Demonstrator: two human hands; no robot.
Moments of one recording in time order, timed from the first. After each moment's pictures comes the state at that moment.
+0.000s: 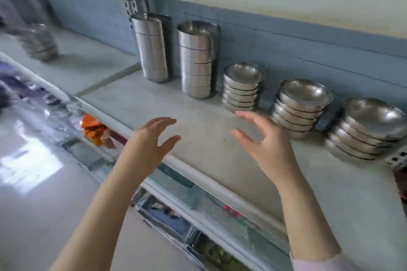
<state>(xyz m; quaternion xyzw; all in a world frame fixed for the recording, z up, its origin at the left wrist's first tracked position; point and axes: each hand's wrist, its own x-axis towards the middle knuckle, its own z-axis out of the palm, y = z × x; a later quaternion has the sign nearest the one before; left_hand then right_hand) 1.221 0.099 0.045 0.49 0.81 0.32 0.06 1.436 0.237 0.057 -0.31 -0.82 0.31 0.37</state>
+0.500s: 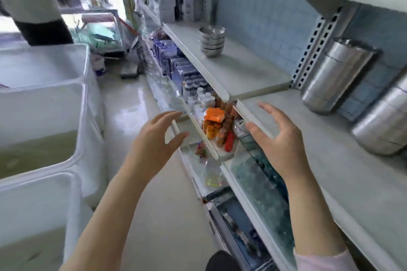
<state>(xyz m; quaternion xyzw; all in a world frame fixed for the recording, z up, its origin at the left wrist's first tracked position) 1.019 -0.162 0.048 0.25 0.89 0.38 -0.06 1.119 0.074 0.059 -0.11 -0.87 0.38 0.30</state>
